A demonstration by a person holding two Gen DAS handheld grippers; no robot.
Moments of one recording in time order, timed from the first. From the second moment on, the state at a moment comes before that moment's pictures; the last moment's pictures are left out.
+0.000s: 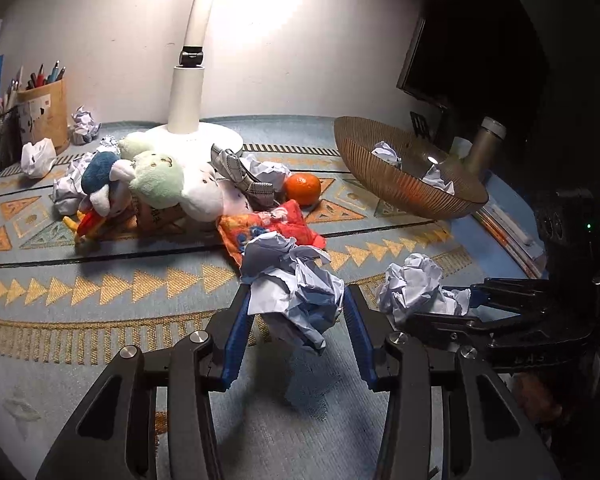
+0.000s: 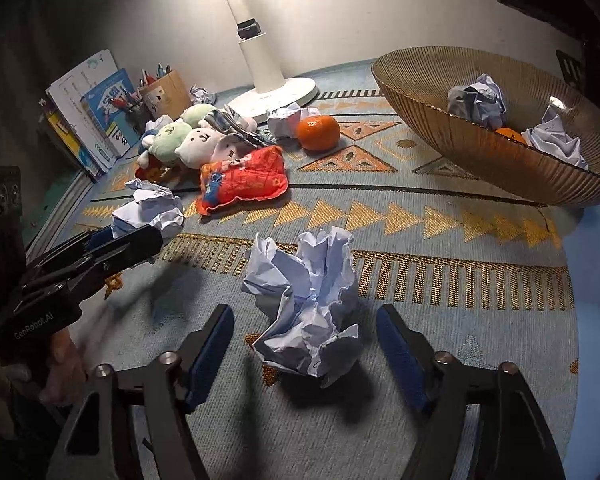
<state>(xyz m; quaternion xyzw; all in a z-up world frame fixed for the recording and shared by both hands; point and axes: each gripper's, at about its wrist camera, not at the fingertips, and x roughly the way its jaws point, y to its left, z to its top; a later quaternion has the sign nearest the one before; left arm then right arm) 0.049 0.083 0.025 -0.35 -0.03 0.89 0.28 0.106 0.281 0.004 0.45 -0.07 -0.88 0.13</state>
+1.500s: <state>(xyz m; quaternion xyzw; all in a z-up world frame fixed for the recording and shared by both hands) 0.042 0.136 0.109 -0.28 -0.08 0.92 0.28 0.100 0.406 0.126 0.30 -0.19 -0.93 0.01</state>
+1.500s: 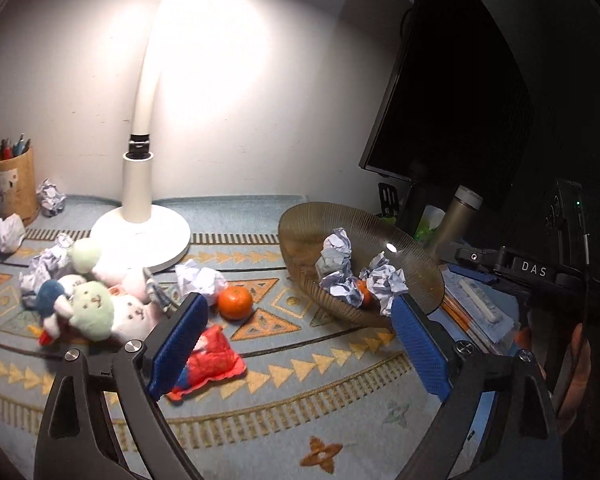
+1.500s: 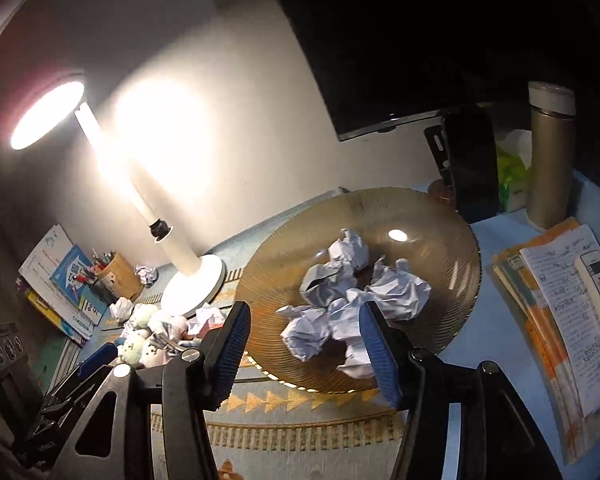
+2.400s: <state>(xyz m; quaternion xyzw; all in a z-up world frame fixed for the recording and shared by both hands) 0.049 -0.050 0.030 -0.31 -0.16 0.93 0.08 0.065 0.242 0.011 0.39 -0.14 -0.90 0.11</state>
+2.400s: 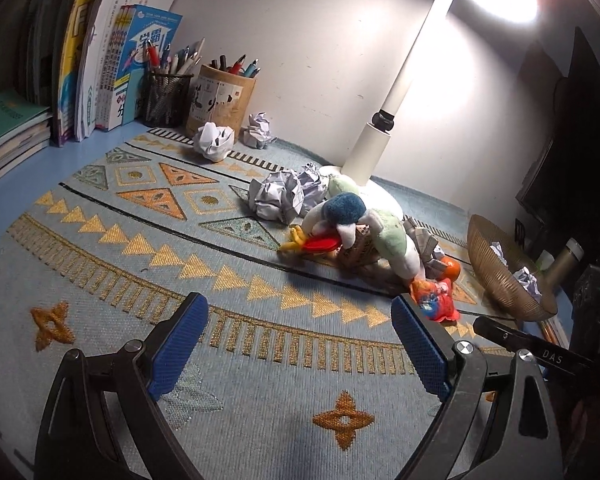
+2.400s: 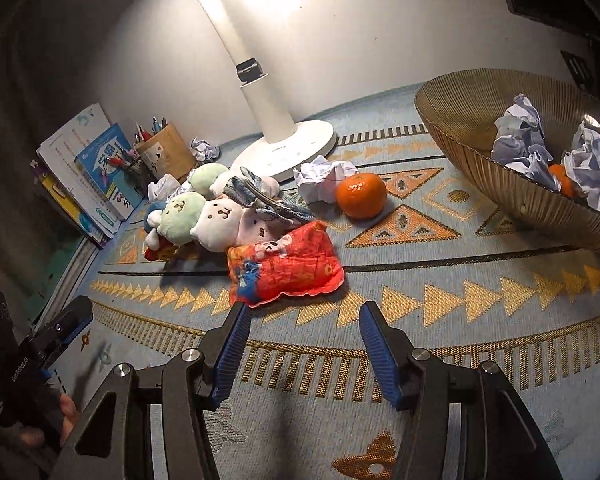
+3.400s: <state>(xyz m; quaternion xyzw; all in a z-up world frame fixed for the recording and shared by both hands) -0.107 -0.068 0.038 -0.42 -0.08 0.89 0.17 -0.010 0.209 0.048 0.39 -0.05 -0.90 0.16</state>
